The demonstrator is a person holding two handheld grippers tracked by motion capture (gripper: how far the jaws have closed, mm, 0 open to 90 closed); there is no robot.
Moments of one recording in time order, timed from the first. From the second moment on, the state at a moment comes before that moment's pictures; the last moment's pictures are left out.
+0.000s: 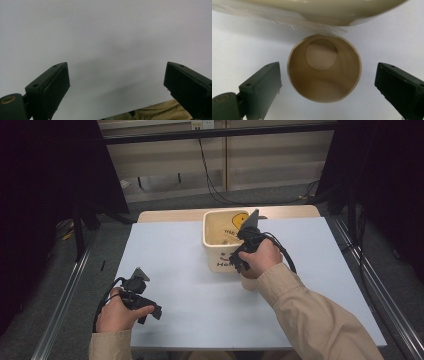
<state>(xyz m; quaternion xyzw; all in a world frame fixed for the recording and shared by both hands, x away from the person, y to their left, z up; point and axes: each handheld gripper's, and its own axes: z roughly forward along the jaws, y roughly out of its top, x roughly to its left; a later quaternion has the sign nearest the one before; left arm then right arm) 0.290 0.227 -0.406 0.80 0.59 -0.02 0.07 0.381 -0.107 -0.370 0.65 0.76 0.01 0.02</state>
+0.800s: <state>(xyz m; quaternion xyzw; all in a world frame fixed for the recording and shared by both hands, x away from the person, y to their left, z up) 0.290 0.226 -0.406 0.80 0.59 -0.01 0.07 0.378 -0.106 -0.388 0.65 0.76 0.02 0.03</state>
